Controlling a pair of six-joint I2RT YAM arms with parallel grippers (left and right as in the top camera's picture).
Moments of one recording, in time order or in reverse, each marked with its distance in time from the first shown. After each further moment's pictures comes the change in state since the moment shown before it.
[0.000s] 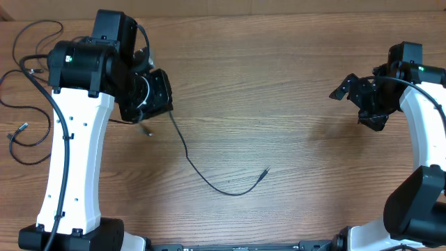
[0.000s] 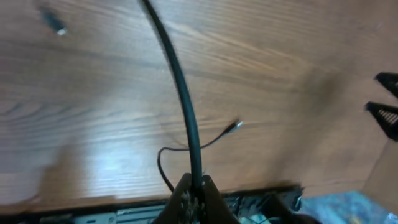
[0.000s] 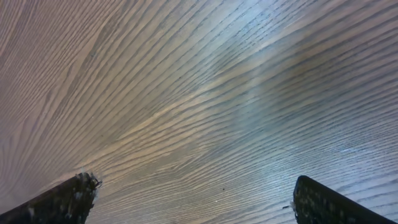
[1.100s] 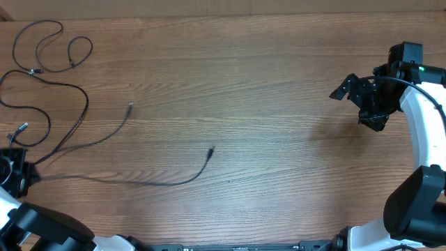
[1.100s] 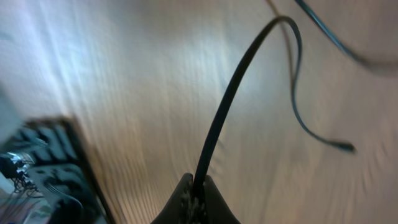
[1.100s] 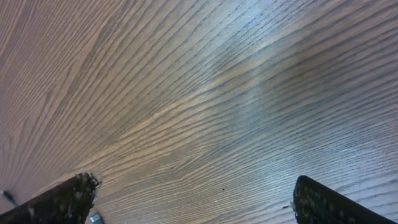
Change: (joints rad) left arm 1.077 0.000 -0.465 0.214 -0.233 -0.200; right arm -0.002 0.000 0.000 0.000 0.000 0.000
